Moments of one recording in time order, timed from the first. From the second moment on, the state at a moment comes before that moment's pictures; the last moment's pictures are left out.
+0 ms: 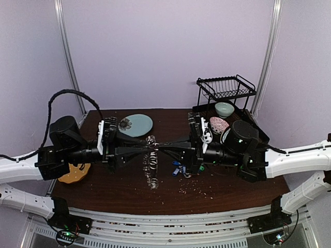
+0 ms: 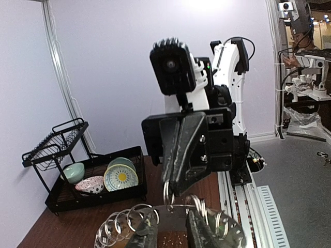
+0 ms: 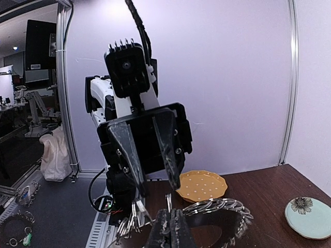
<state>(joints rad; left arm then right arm) -1.06 0.95 0.74 0.24 0.38 0.19 1.15 1.31 0.82 0.66 -0.32 0.06</state>
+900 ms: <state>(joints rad) -1.06 1.05 0.84 0.17 0.41 0.16 1.15 1.32 0.81 0.67 -0.30 0.06</state>
